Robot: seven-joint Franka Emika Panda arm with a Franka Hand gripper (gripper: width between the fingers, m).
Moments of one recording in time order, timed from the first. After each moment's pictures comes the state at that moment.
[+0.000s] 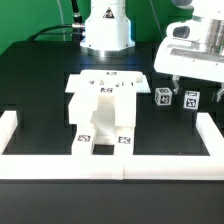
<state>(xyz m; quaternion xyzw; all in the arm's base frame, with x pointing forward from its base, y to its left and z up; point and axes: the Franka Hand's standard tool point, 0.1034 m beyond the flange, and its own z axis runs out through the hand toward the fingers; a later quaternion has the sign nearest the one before) 0.474 0.163 0.022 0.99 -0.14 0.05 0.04</state>
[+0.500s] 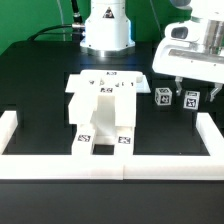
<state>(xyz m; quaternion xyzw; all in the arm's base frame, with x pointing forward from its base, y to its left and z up) 0.473 0.161 0.020 0.99 -0.14 0.05 0.05</state>
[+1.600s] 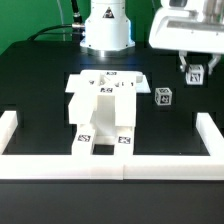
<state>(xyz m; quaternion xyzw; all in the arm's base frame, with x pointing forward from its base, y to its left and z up) 0.502 0.134 0.108 1.00 -0.08 0.02 0.02</state>
